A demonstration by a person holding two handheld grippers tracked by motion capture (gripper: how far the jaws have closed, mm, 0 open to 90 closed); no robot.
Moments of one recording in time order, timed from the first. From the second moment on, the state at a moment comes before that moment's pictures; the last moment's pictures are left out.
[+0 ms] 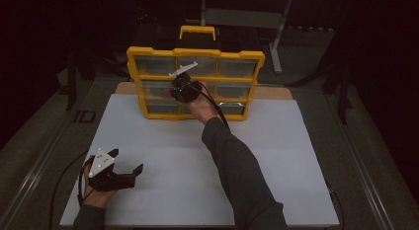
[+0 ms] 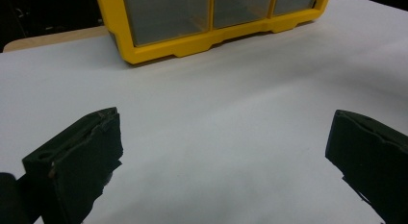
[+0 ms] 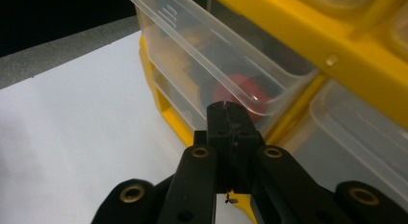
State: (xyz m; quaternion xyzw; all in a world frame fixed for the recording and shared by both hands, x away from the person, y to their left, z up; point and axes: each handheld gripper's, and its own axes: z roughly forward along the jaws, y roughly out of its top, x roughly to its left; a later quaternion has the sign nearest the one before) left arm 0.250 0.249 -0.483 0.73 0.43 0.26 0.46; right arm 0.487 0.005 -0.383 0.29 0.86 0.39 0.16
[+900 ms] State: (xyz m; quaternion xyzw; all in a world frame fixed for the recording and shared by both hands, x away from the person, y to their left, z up) left arm 0.250 0.249 -0.484 0.74 0.43 0.26 0.45; right arm 0.493 0.000 -0.383 0.31 0.85 0.39 0.19
